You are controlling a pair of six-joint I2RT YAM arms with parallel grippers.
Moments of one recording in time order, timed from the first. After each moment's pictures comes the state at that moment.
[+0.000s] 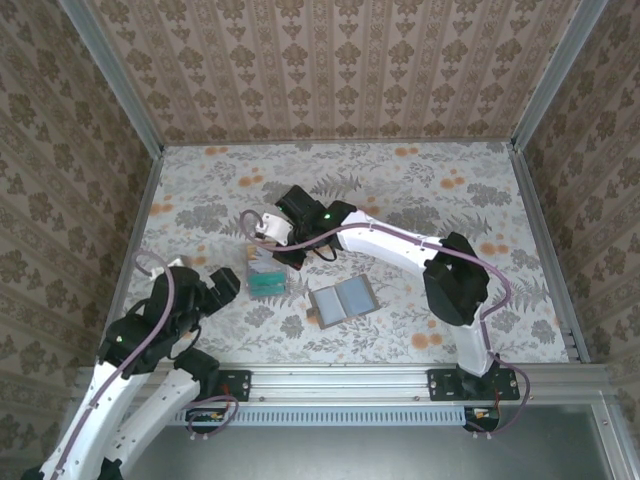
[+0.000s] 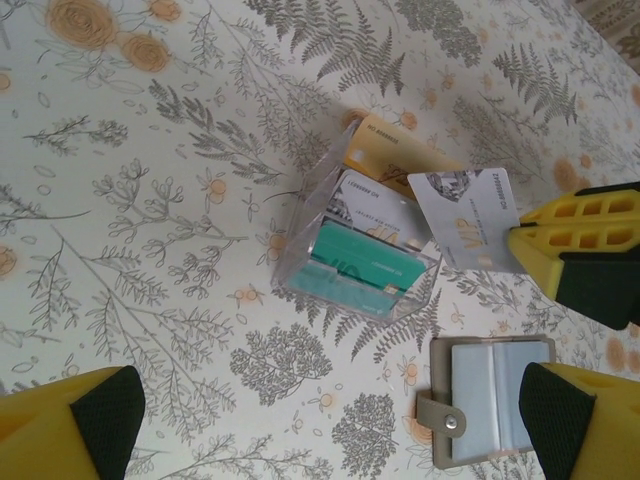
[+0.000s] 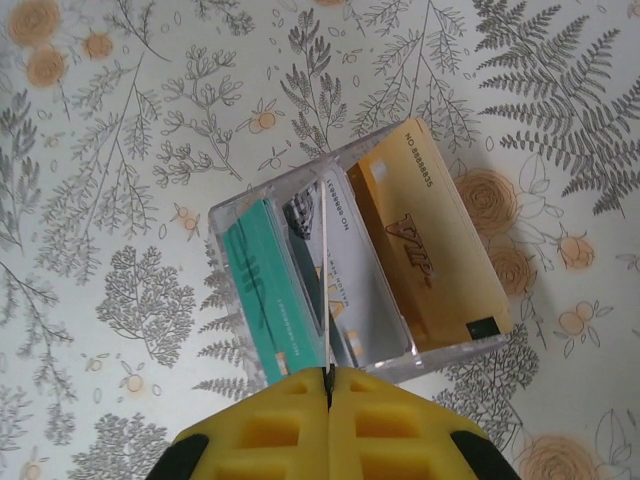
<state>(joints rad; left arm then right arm) -0.54 0.45 0.80 -1.14 -0.18 -0.94 0.86 2.02 1.72 -0.64 -0.26 -0.31</state>
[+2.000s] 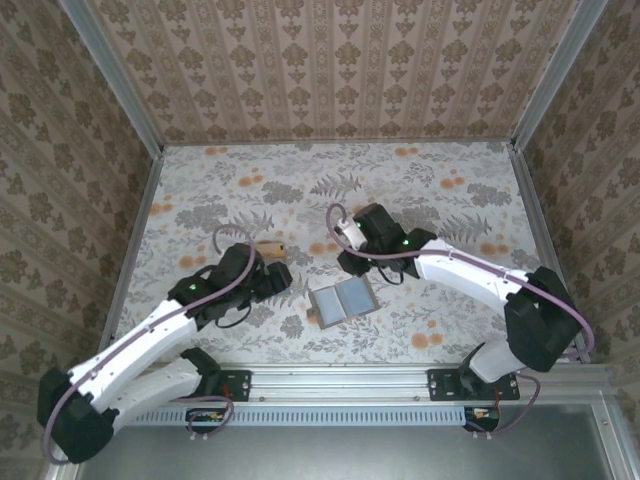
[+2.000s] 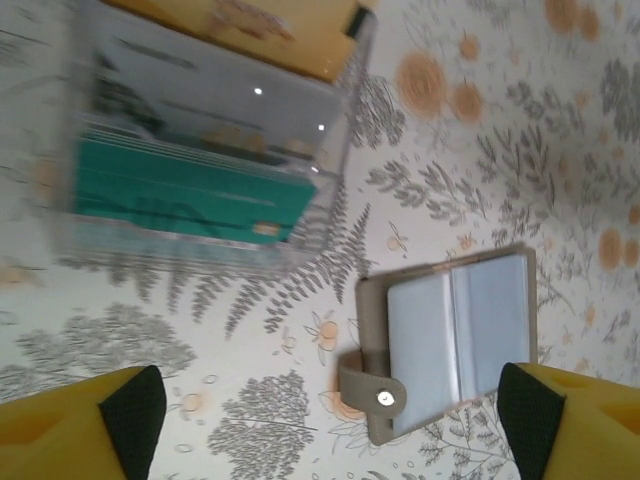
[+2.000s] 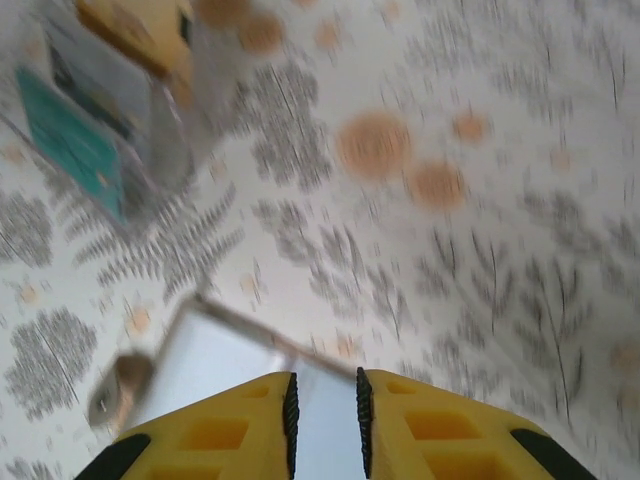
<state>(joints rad) -0.76 0.92 0.67 -0.66 -0.03 -1.01 0.68 1.47 0.98 -0.42 -0.11 0.08</state>
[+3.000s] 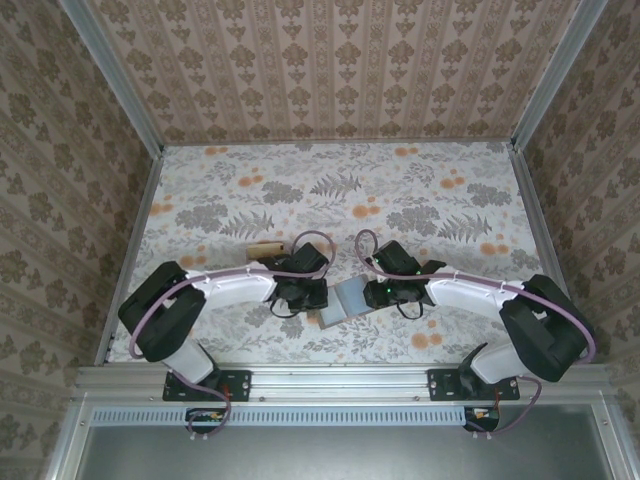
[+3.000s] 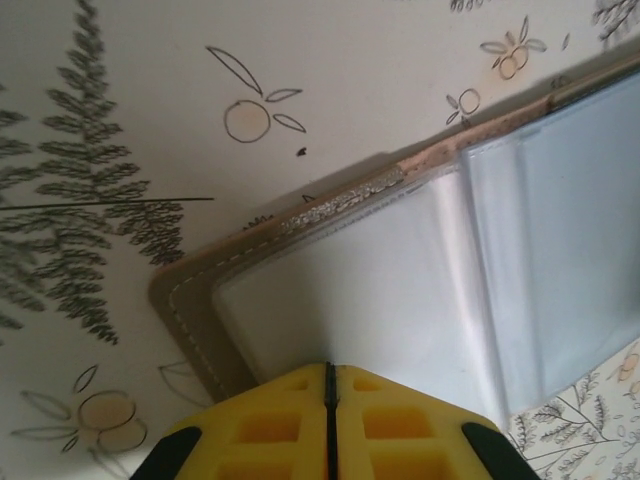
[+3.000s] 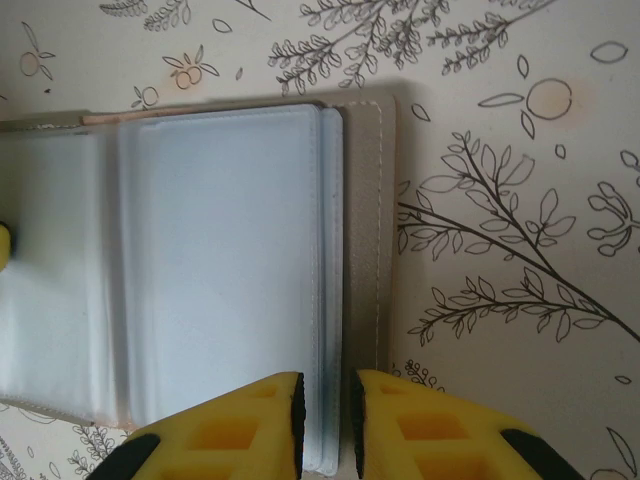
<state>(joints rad) -0.91 1.59 0.80 -0.38 0.20 -0.92 0.65 1.43 0.65 -0.33 -0.14 0.42</state>
